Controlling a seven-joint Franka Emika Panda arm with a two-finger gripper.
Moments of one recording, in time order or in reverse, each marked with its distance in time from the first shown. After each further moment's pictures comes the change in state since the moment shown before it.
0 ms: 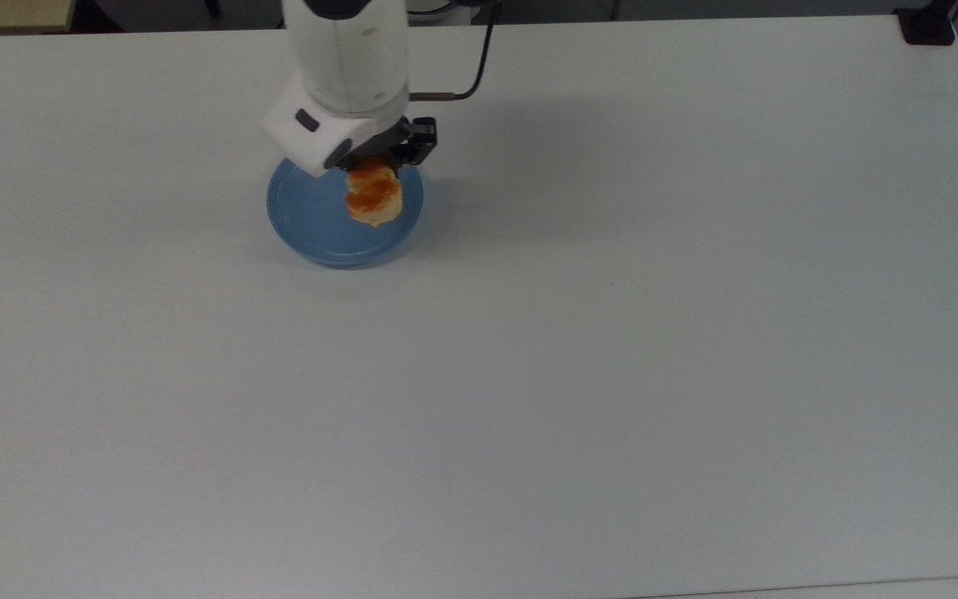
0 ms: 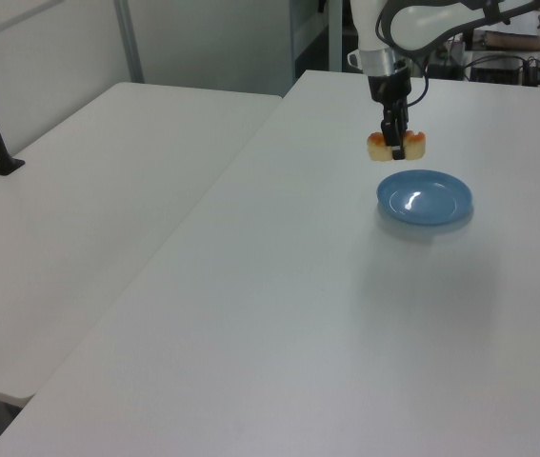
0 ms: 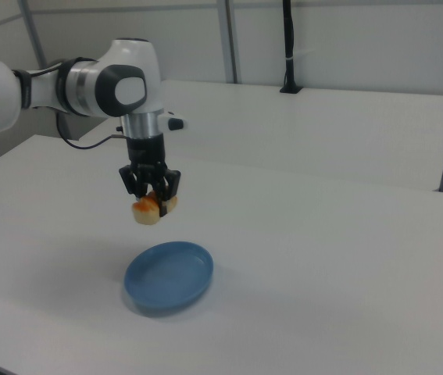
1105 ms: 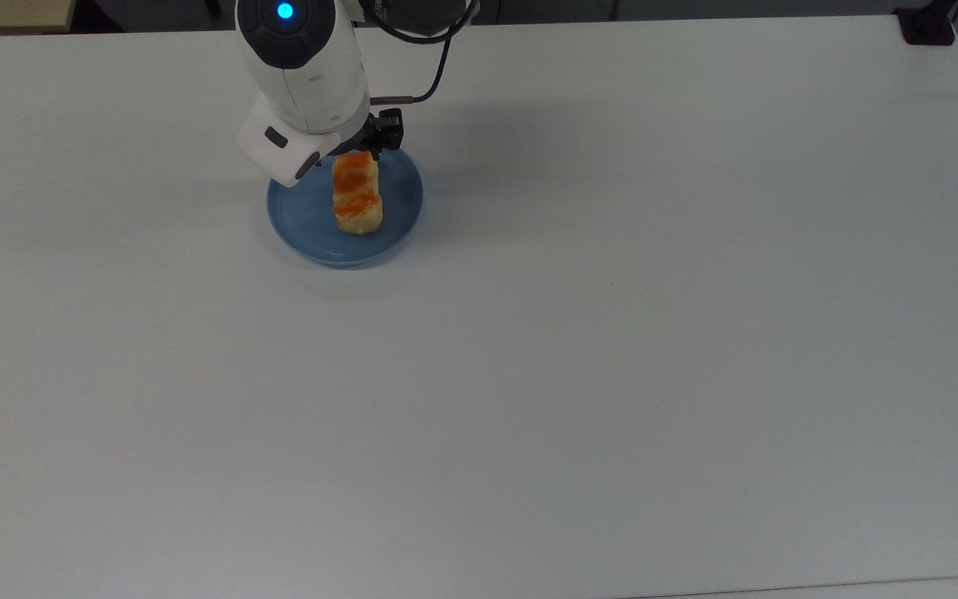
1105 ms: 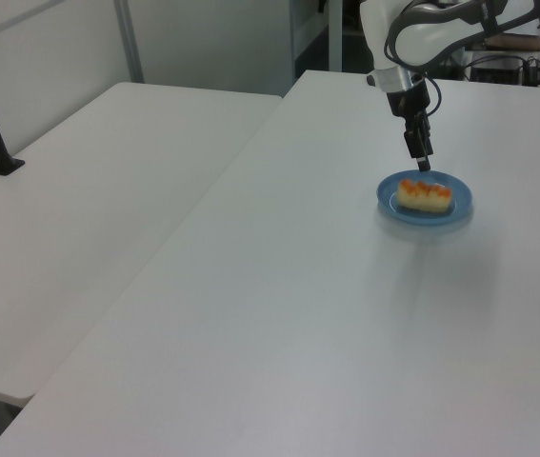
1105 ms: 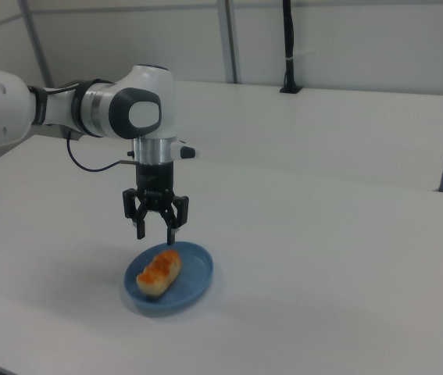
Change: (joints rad) arm -0.006 0.000 -0.052 -0.094 0.001 -0.036 -0.107
